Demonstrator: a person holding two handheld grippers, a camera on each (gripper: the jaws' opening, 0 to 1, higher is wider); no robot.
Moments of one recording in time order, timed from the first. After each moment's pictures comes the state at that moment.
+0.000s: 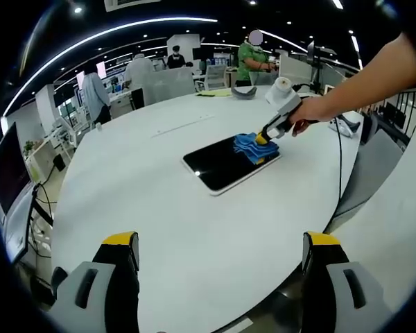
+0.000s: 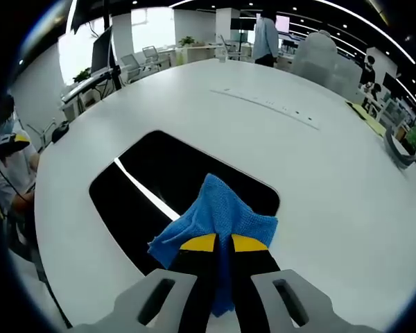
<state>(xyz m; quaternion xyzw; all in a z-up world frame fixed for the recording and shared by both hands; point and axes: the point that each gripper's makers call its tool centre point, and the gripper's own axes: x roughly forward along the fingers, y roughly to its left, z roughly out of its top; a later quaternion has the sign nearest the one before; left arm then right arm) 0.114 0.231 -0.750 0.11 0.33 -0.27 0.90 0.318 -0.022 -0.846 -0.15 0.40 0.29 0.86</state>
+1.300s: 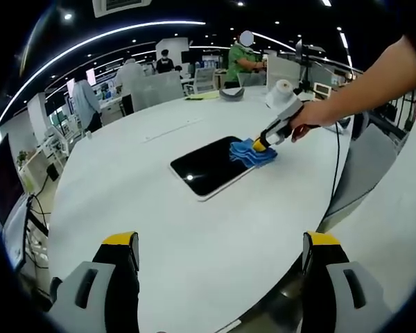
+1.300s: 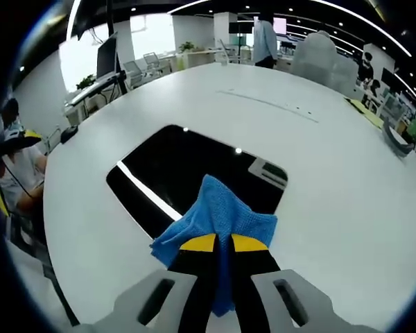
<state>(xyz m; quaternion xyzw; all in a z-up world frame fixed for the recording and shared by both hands) 0.111 0.212 -0.749 0.12 0.32 -0.30 0.89 0.284 -0.025 -0.846 -0.13 0.40 0.29 0.86</state>
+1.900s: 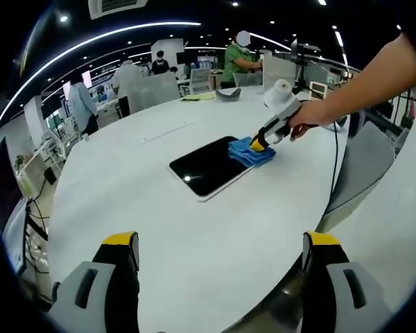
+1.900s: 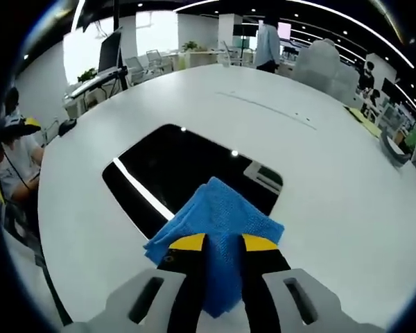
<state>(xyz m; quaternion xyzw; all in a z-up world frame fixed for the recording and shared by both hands) 0.112 0.218 -0.749 0.13 0.31 -0.31 0.89 0.289 -0.028 -0.845 -0.16 0.38 0.29 0.87</state>
